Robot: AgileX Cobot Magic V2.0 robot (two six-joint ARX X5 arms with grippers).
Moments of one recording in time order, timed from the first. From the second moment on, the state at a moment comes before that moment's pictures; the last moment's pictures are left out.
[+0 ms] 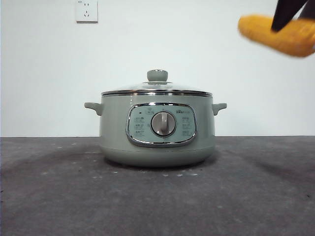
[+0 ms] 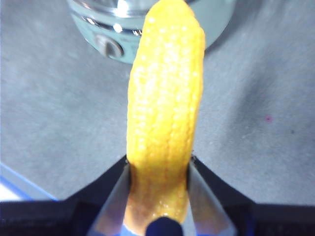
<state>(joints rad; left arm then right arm) -0.20 1.12 1.30 -0.65 0.44 0.00 0.47 1.00 1.11 -1.00 -0.12 0.00</state>
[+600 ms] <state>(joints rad) -0.45 1.67 1.58 -0.45 0.26 0.10 0.47 0.77 1.11 -1.05 -0.12 0.08</state>
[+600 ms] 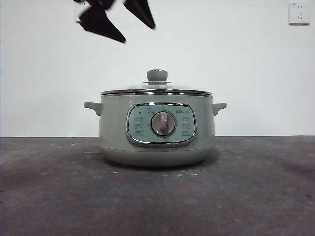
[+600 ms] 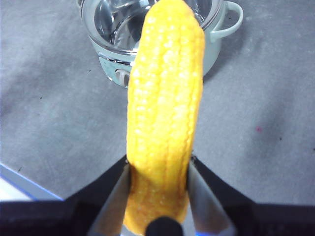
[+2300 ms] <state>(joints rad) -0.50 1.89 1.59 -0.28 0.21 0.11 0.47 0.74 1.11 -1.08 -0.11 0.10</state>
